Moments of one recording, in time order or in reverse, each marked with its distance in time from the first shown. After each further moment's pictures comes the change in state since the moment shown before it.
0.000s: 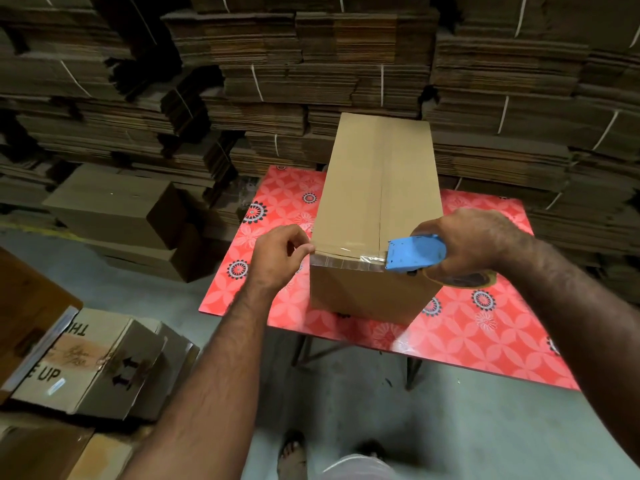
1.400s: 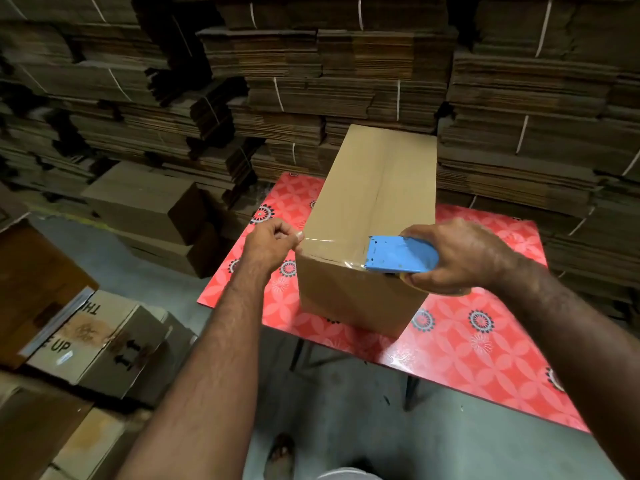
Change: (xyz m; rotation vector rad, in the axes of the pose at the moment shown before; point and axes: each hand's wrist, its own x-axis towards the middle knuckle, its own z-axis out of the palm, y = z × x) left_hand 0.007 0.042 0.007 -0.273 0.071 -0.517; right_hand -0.006 0.036 0.026 0.163 0.341 -0.234
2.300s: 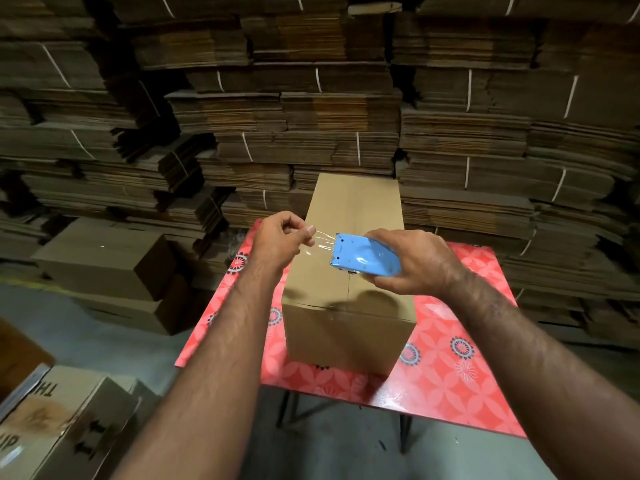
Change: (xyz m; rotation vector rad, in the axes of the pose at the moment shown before) left_hand 0.035 0.091 0.011 -0.212 -0.114 0.166; right_hand 0.033 -0.012 -0.010 0.042 0.309 0.084
